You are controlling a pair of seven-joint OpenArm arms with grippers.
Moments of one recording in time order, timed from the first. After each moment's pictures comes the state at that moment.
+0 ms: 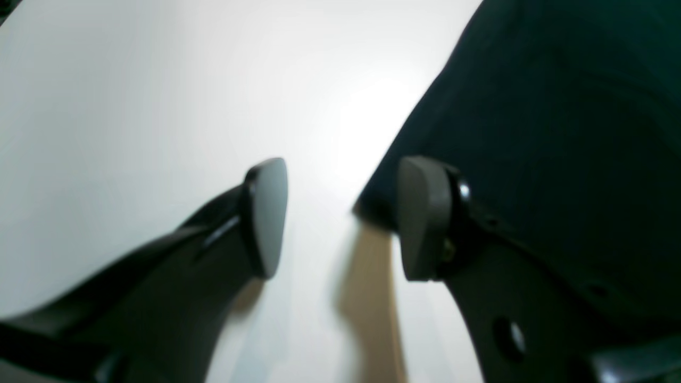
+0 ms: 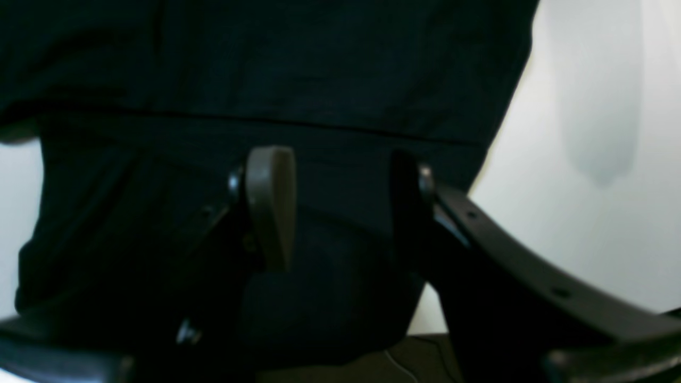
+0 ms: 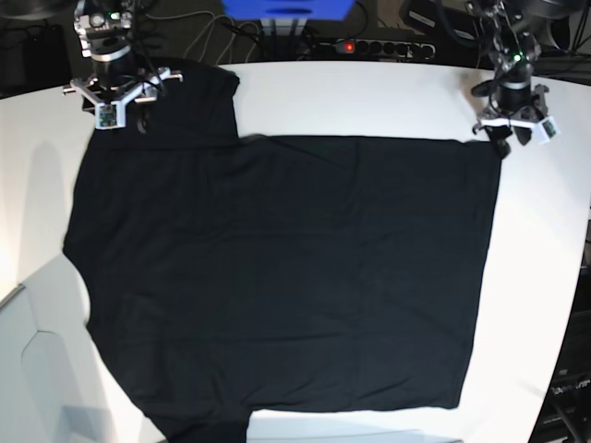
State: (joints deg) left arm 28.7 -11.3 -31.4 88.5 -30.3 -6.9 13.1; right arm -43.1 0.3 15.6 116.7 0.3 13.2 -22.5
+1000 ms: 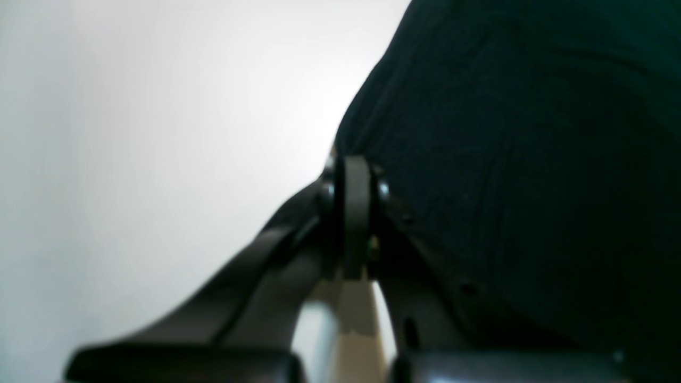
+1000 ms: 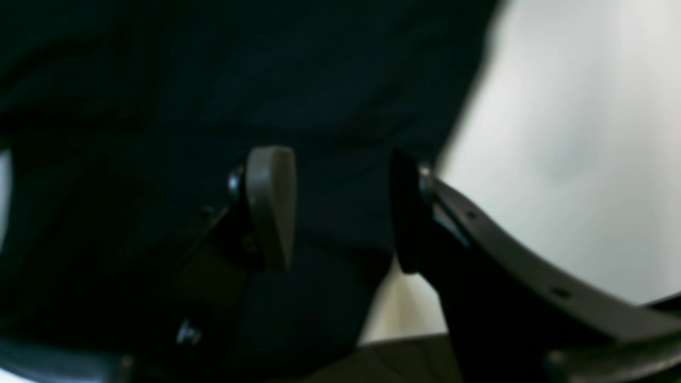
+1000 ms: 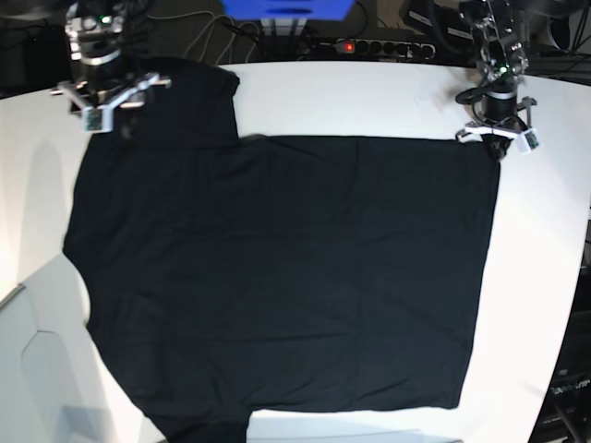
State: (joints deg) left arm 25.9 -11.8 -26.4 83.5 -26.9 -7.1 9.8; right arm -41.0 0.3 20.5 116.3 0.1 13.6 -22.4
